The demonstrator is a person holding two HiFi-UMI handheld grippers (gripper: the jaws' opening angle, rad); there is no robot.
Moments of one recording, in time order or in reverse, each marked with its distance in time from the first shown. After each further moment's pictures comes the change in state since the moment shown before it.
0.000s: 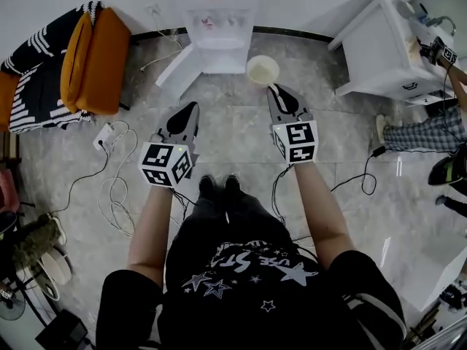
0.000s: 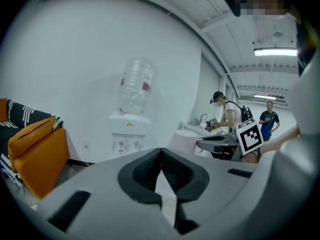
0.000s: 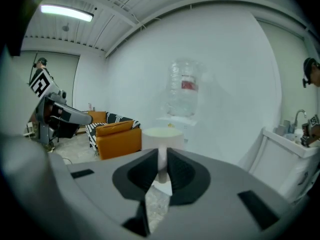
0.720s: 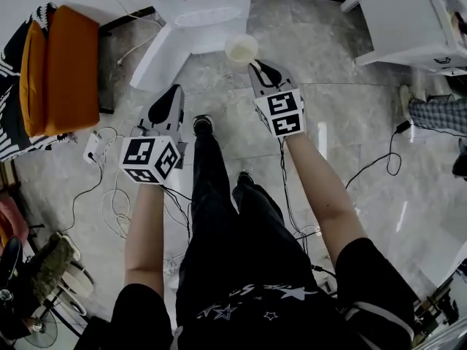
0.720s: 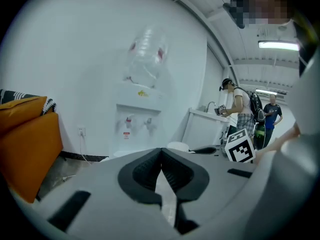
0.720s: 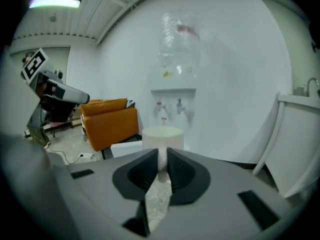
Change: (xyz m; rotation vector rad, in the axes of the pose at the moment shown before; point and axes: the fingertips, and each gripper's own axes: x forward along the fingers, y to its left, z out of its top) left arm 0.147 0.119 -0.131 0.007 0.056 -0.014; right arm 0.206 -0.008 -0.195 0.052 0.131 0.015
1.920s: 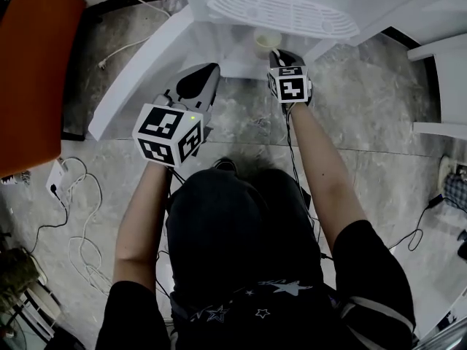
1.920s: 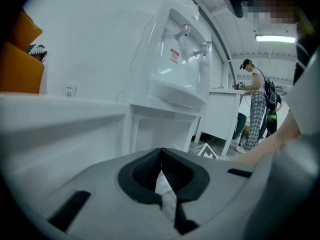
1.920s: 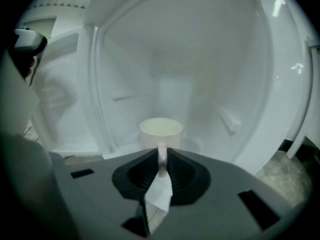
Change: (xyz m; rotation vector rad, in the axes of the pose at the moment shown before) left arm 0.278 0.233 -0.245 0.021 -0.029 -0.073; right arm 0.471 -0.074 -0.279 -0.019 0.188 -0.088
